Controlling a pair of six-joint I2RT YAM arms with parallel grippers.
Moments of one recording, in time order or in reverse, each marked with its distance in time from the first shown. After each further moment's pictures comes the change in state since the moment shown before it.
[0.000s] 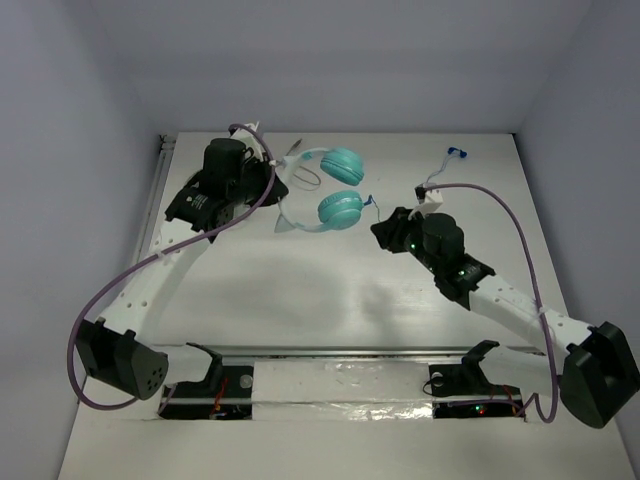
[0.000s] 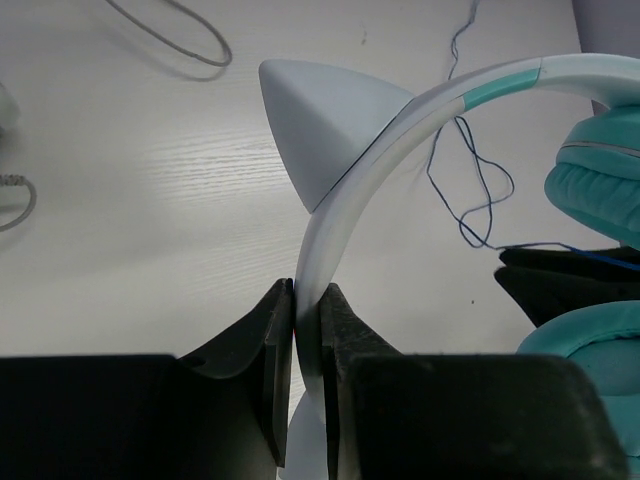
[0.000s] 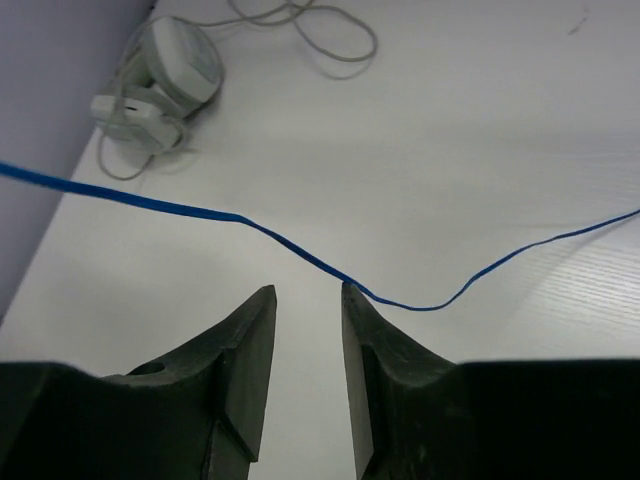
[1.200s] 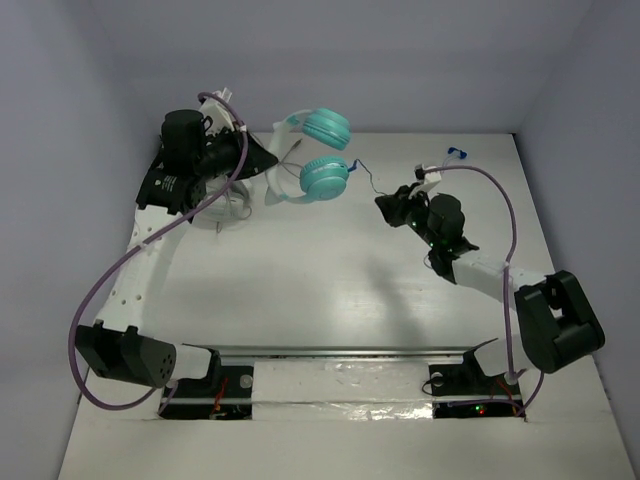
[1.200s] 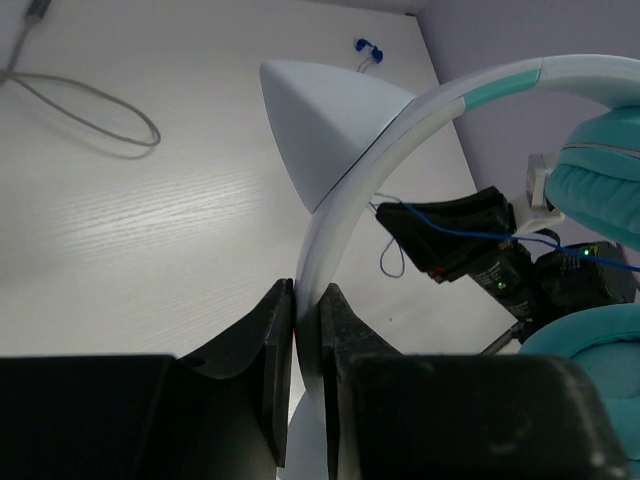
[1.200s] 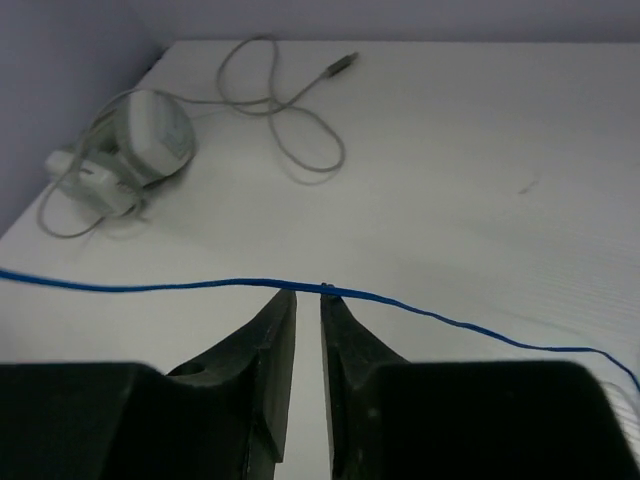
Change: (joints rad) left arm 0.188 0.045 0.163 0.024 0.361 -0.030; right arm -0.209 0.345 0.023 0.478 -0.192 -0.220
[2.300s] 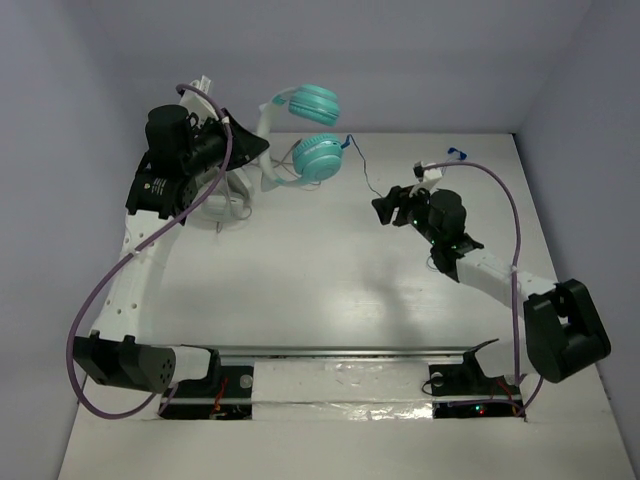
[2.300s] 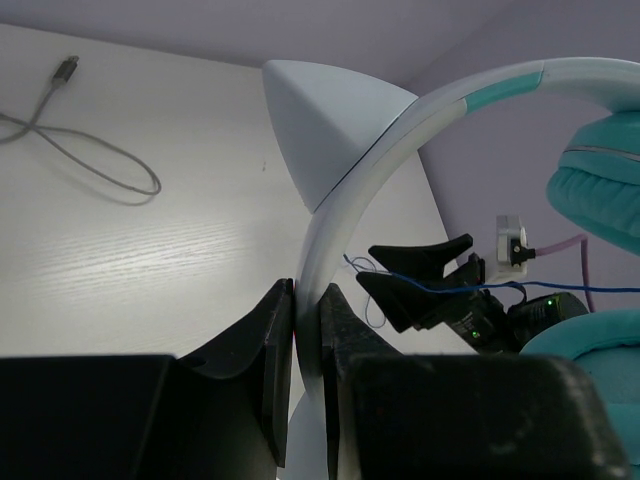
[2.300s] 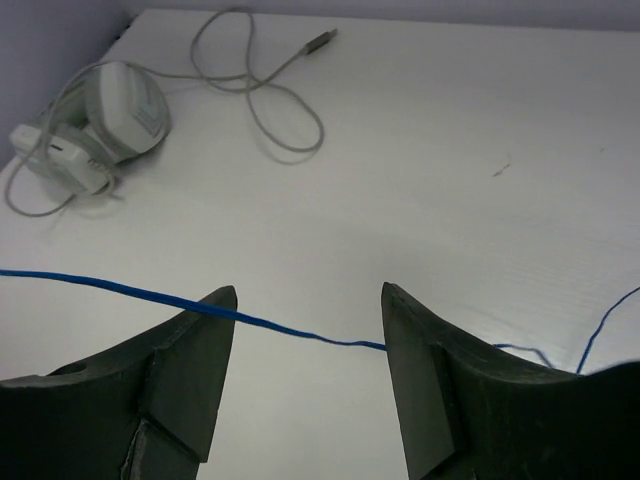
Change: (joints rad) left arm 0.047 -0.030 0.037 0.073 -0.041 -0.103; right arm 0.000 -0.085 0.019 -0.163 -0.003 -0.026
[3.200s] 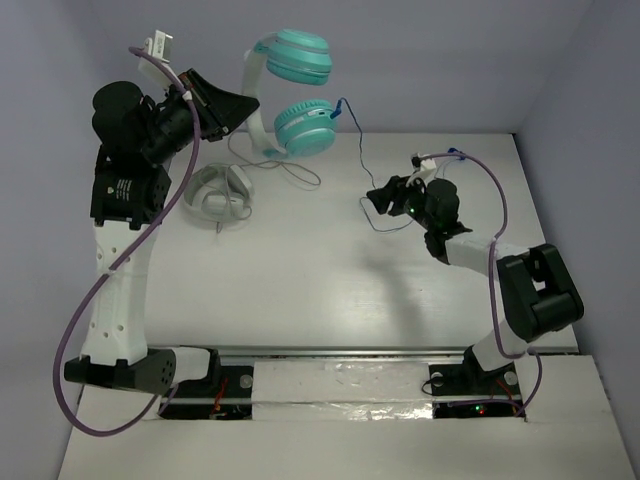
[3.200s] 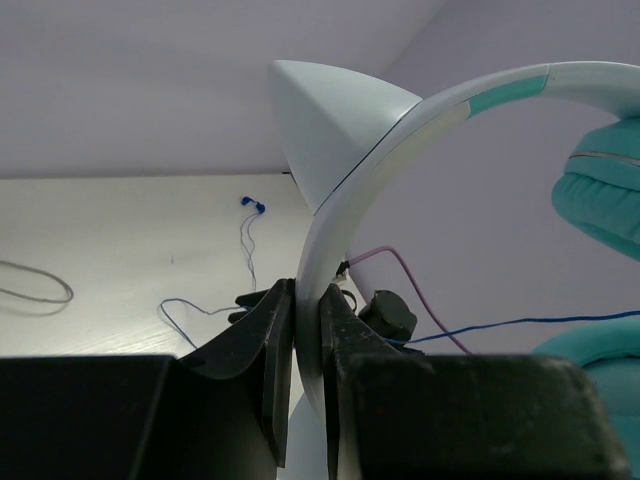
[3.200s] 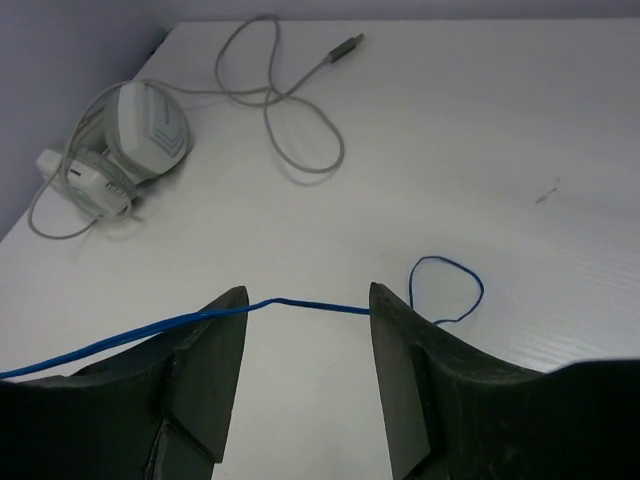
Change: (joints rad) left arm 0.029 -0.009 0.291 0.017 0.116 -0.120; right arm -0.072 0.264 0.127 0.166 -0.167 0.064
